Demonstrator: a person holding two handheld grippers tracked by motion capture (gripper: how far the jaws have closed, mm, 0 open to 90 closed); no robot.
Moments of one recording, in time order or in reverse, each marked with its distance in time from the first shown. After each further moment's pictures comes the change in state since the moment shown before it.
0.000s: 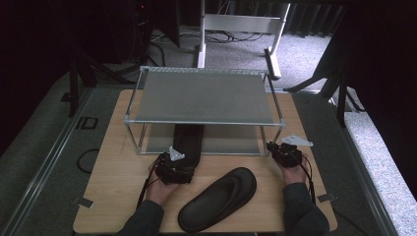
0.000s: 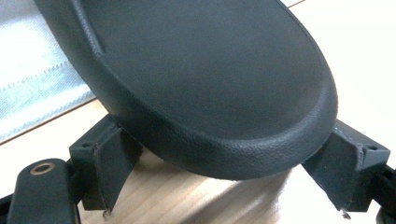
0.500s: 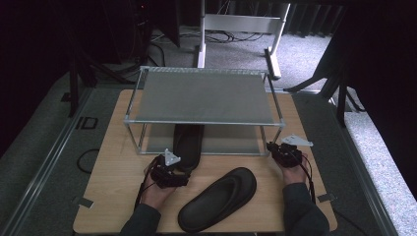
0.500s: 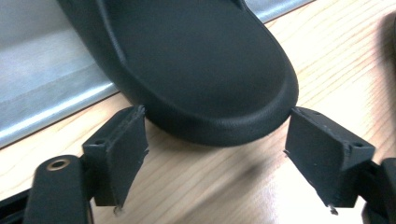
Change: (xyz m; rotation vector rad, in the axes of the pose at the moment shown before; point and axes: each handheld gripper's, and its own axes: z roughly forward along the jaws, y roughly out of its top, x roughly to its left) left arm -0.003 -0.005 -0.021 -0.058 0.008 0.027; right arm 0.000 0.000 0.000 0.000 0.001 -0.002
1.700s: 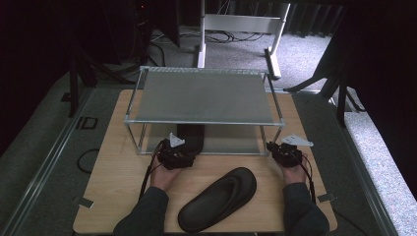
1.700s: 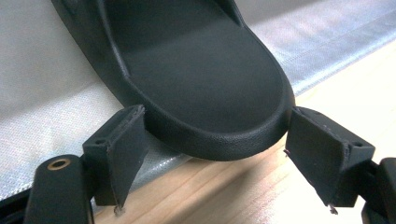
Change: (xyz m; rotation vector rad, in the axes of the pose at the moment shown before) left arm 0.024 0.036 0.037 -0.059 0.000 -0.050; right arm -0.002 -0.001 0.001 -0.008 0.008 -0.005
